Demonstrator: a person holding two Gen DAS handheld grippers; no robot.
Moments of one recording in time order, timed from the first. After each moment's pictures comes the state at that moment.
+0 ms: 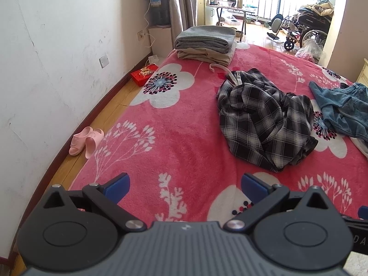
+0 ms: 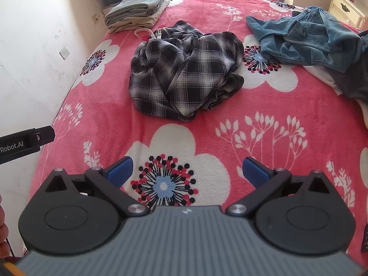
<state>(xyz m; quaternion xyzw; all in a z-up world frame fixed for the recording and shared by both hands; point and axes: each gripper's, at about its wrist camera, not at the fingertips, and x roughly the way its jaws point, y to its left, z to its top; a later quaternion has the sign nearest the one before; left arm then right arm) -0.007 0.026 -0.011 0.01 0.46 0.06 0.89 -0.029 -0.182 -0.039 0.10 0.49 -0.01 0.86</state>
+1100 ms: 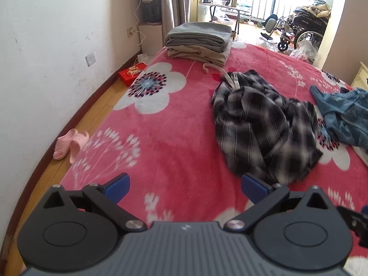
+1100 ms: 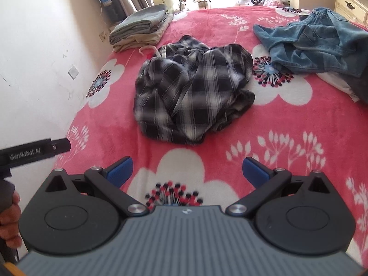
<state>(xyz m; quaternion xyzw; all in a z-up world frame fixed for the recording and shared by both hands) 0.075 0.035 -0.053 -0.01 0.45 0.03 0.89 0.011 -0.206 -0.059 0.14 0.45 0.01 0.88</state>
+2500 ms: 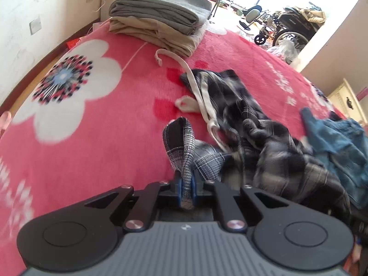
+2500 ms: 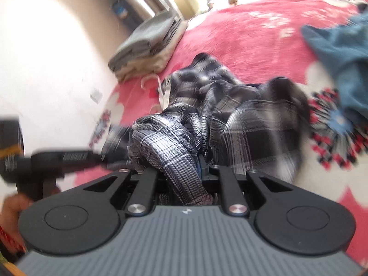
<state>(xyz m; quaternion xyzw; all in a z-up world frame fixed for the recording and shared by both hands) 0.237 0.015 -0.133 -0.12 0.52 -0.07 0.84 0.195 -0.285 -0.129 0.25 0.42 0.11 0.86</state>
